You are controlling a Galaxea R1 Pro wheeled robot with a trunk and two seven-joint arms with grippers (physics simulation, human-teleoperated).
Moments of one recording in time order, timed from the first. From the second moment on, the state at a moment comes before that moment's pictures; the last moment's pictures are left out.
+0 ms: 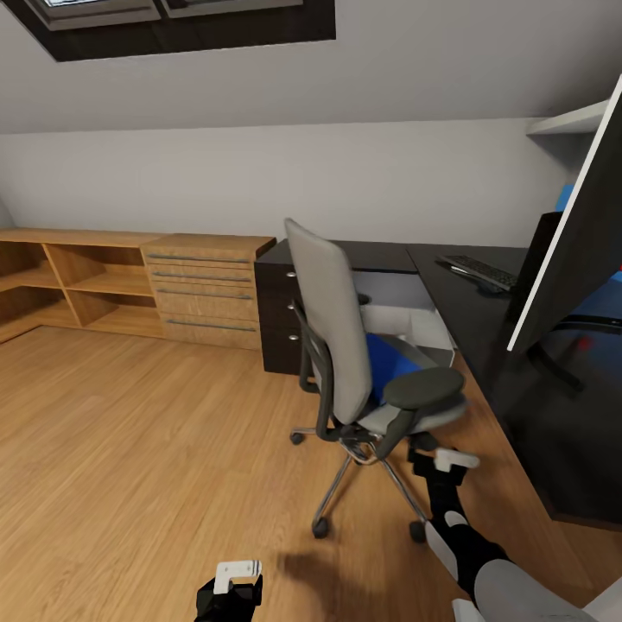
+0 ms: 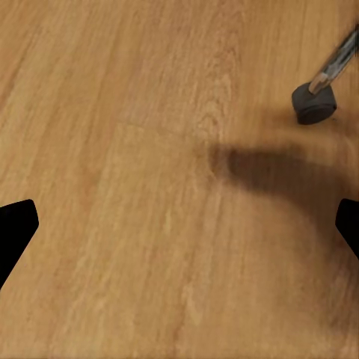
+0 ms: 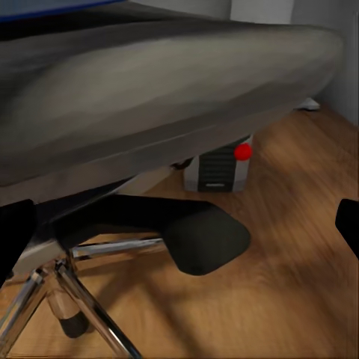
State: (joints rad) left arm -0.20 -0.12 -0.08 -0.68 0.05 0.02 0.11; right arm -0.65 -0.03 0.03 -0.30 -0.10 -0.57 -0.22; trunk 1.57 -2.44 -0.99
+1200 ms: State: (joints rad) left arm -0.20 -0.12 -0.08 -0.68 0.05 0.02 0.11; right arm -0.64 -0.02 0.08 -0.31 -0.11 -0.58 -0.20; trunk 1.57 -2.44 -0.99
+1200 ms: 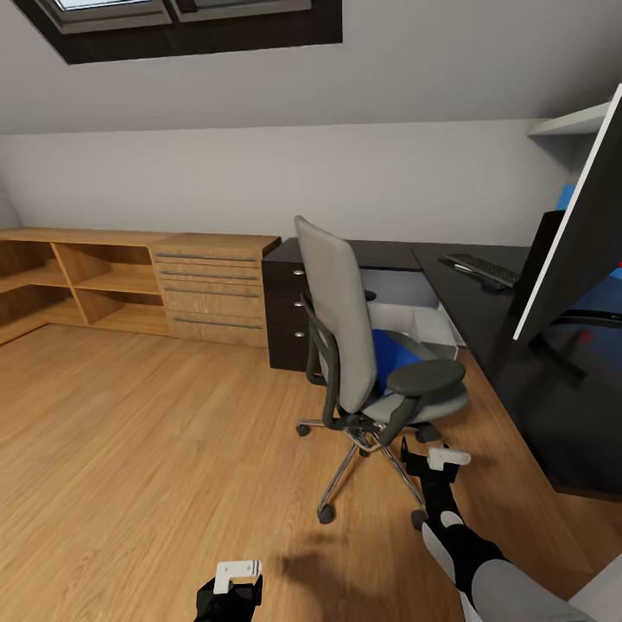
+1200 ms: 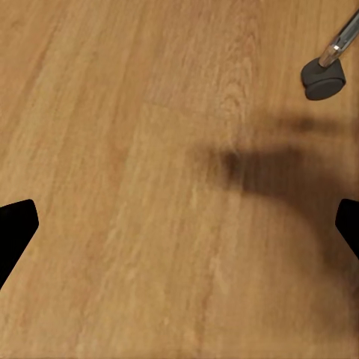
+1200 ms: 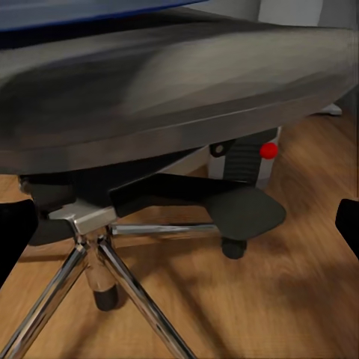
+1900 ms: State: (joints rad) left arm -0.20 -0.12 -0.08 -0.68 0.05 0.02 0.11; right arm -0.65 -0.03 0.07 -0.37 -0.11 -0.57 -0.37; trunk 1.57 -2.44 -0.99
